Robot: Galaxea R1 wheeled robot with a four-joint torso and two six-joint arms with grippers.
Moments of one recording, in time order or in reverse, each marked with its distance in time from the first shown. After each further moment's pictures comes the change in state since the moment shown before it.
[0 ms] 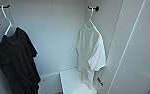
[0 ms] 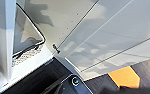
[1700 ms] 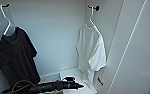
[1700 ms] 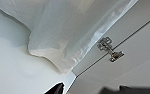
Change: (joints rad) left arm -0.555 -0.037 0.280 -0.321 0.168 -0.043; right arm 0.003 0.000 0.007 0.003 0.005 -0.002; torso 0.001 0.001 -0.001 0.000
